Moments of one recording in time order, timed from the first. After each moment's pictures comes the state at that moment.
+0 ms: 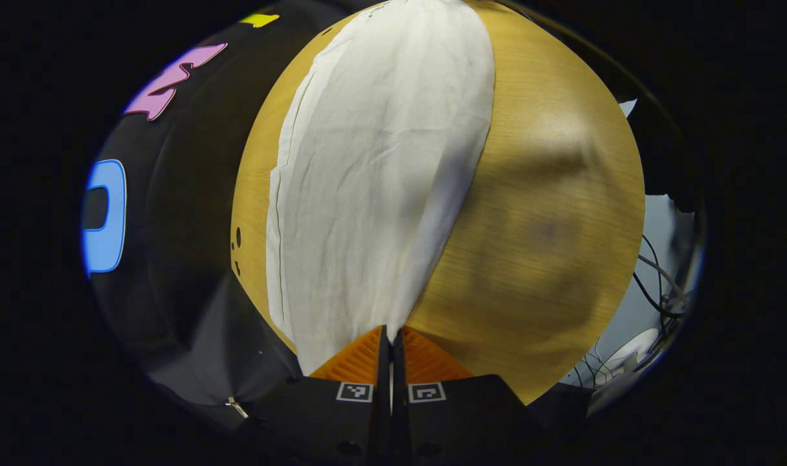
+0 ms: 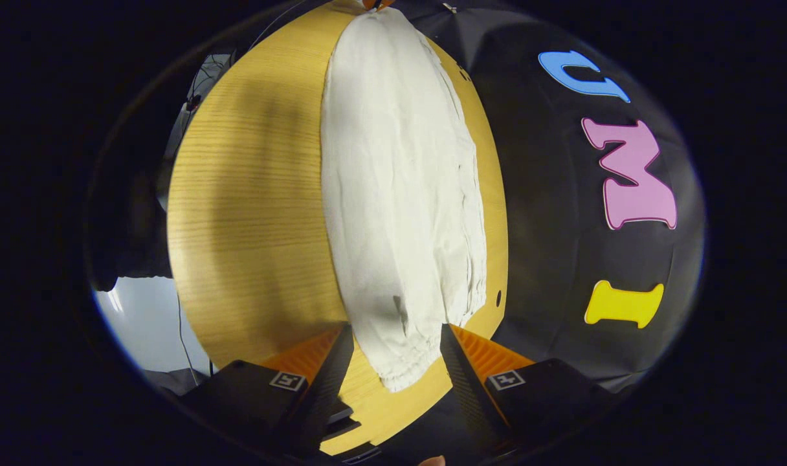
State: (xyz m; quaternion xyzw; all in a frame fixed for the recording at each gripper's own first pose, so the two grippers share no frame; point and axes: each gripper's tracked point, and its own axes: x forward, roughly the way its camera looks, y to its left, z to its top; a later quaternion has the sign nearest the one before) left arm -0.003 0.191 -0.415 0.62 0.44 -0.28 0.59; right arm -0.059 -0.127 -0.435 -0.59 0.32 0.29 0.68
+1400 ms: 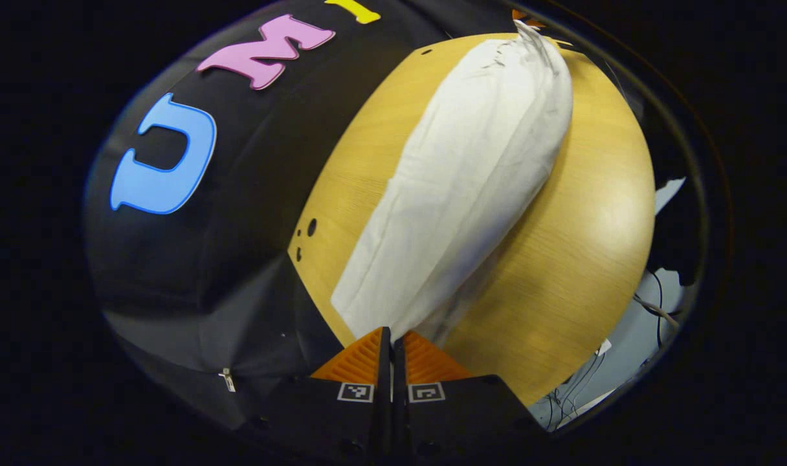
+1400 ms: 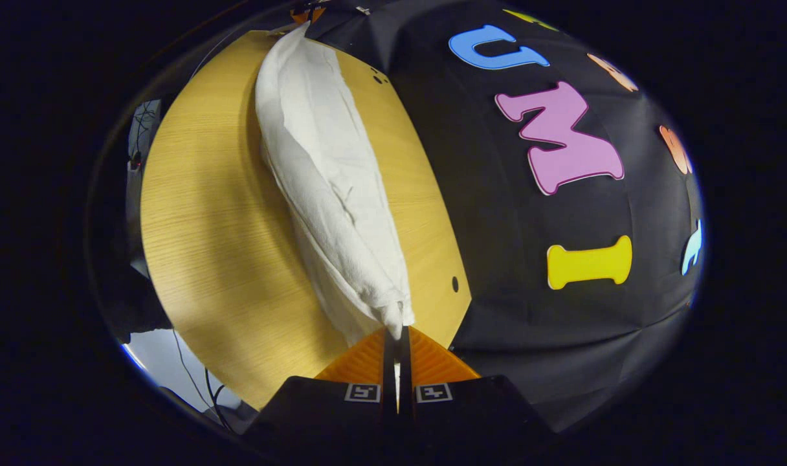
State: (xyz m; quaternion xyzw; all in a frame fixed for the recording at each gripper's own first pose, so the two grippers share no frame) left arm 0.097 0.186 -0.323 0.55 0.37 -0.19 0.73; right arm 0.041 -0.112 -0.334 -0.53 0.29 0.19 0.77
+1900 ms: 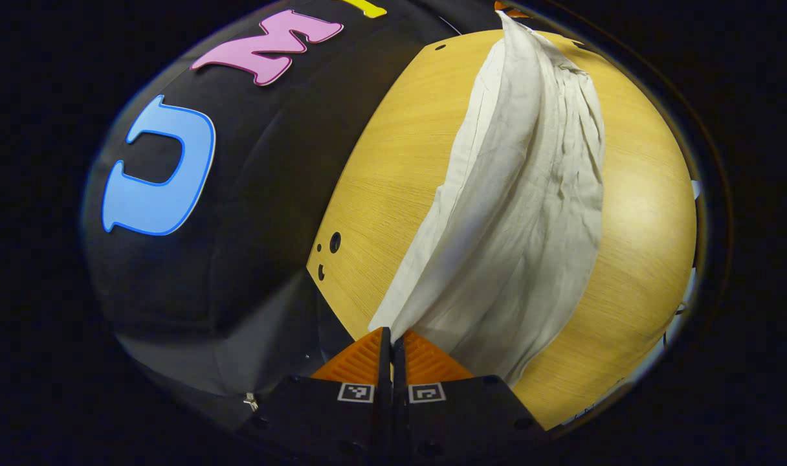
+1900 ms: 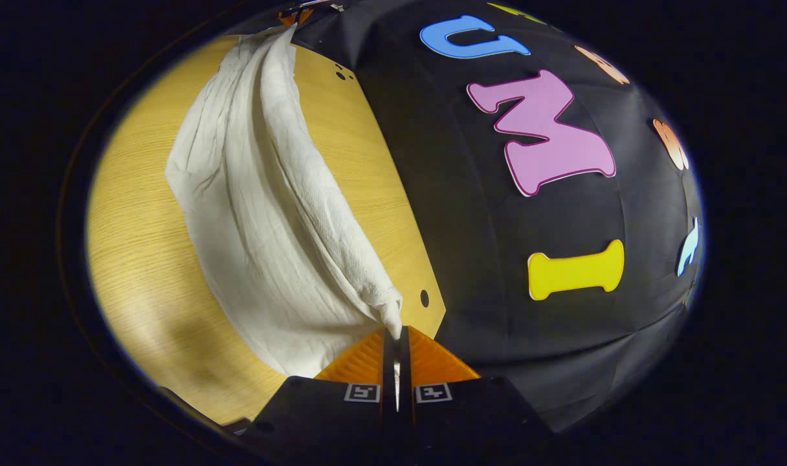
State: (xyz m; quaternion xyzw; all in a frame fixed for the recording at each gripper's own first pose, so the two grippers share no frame) left arm 0.178 0.192 -0.341 0.57 0.37 -0.19 0.71; right arm 0.127 -0.111 -0.348 -0.53 0.28 0.16 0.79
